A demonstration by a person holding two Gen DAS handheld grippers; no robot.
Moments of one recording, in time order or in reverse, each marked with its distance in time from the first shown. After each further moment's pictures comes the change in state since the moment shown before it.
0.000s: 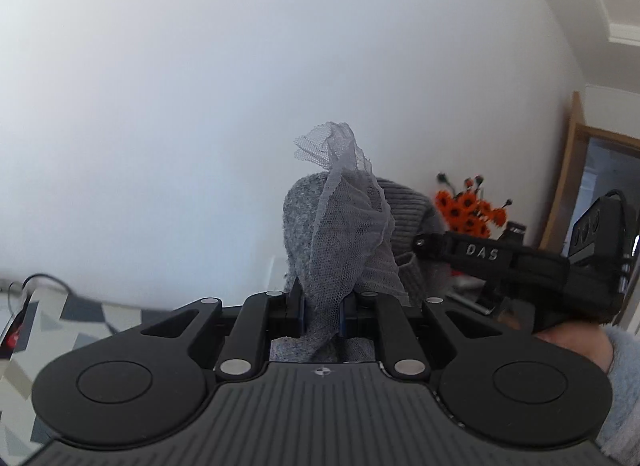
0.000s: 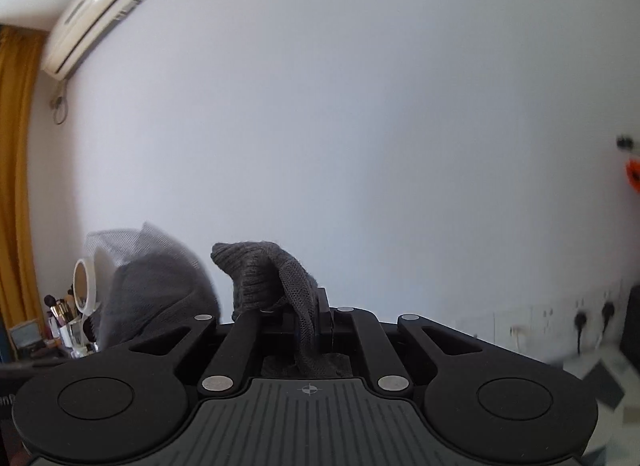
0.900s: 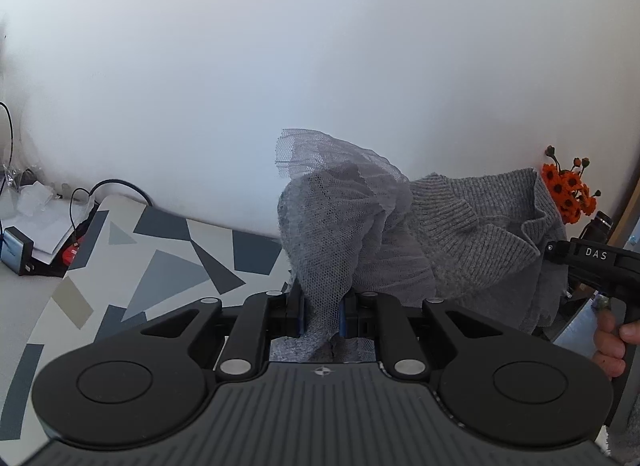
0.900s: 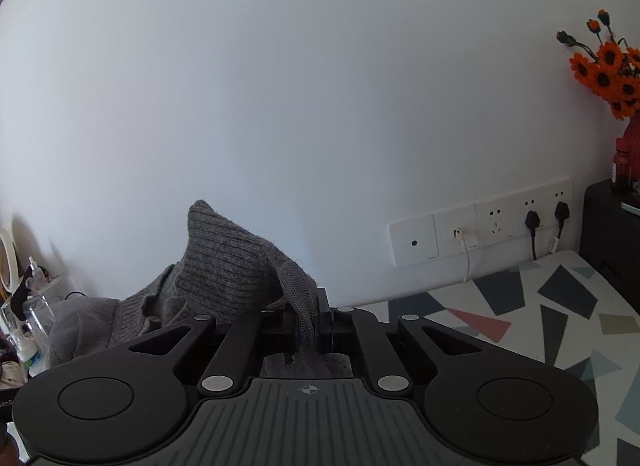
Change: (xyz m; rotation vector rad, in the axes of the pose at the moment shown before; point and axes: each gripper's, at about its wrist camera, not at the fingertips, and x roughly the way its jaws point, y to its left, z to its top) left arm 0.054 0.108 -0.017 -0.163 0.161 0.148; right arm 0.071 -0.012 -0.044 0.073 0.167 -0.222
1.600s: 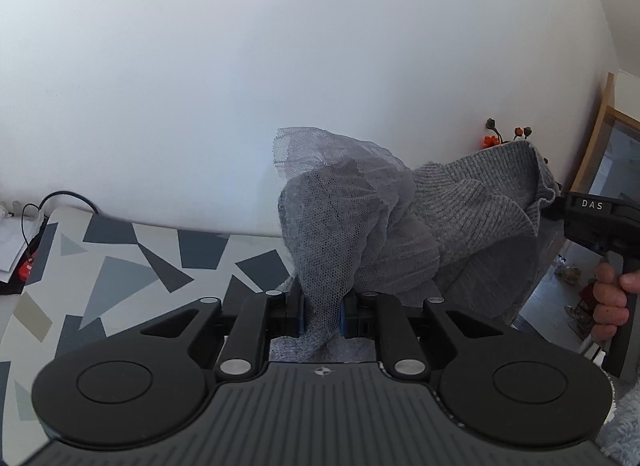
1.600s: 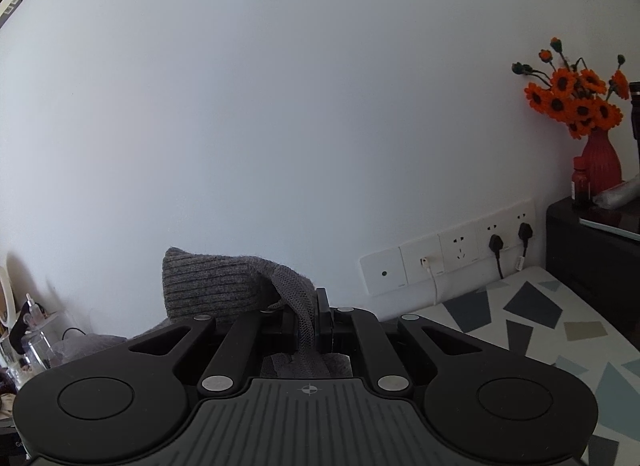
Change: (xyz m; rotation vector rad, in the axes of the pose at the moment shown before) left arm 0.009 -0.022 -0.025 0.104 0.040 -0.166; right arm -0.073 -0.009 0.017 0.042 -0.101 -0.057
